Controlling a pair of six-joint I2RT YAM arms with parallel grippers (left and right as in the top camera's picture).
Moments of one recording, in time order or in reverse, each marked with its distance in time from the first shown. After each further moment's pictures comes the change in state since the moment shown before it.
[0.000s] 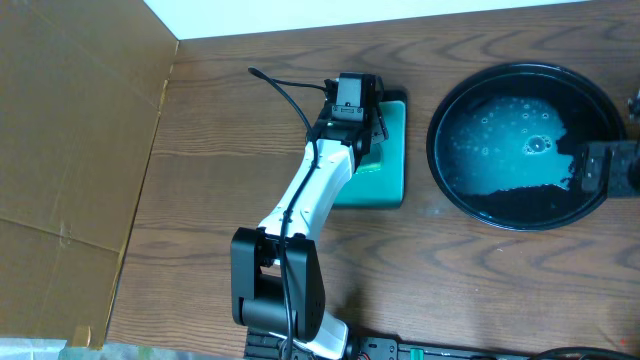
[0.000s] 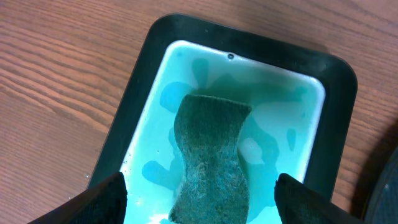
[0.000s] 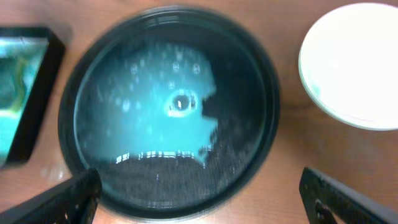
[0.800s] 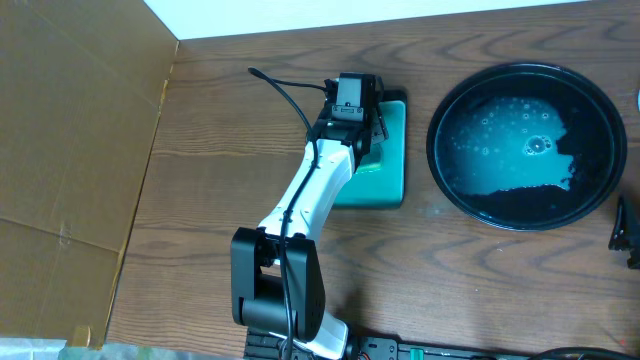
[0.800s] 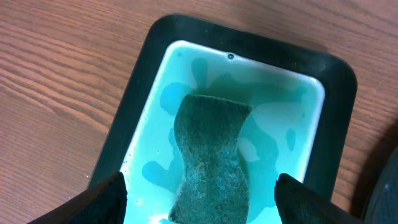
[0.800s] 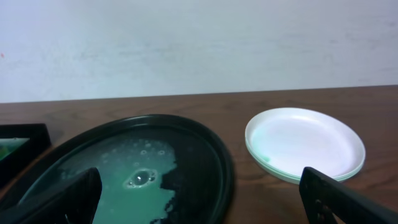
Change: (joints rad) left arm 0.000 0.000 0.000 0.000 0.000 0.000; right arm -0.222 -0.893 -0.963 0.797 -0.079 -0.068
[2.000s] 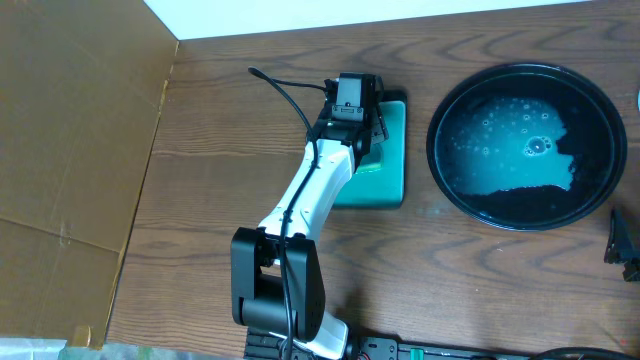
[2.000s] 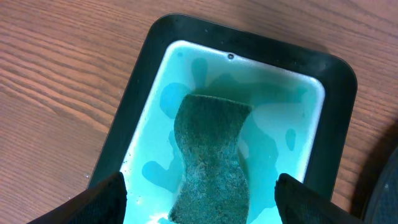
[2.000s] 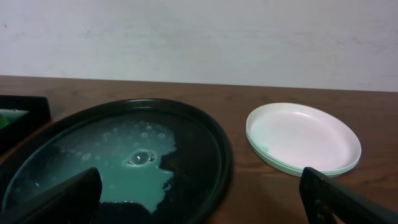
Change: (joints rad) left arm 0.000 0.000 0.000 0.000 0.000 0.000; right arm 0.042 -0.205 -0.015 -0.220 0.019 -0.092
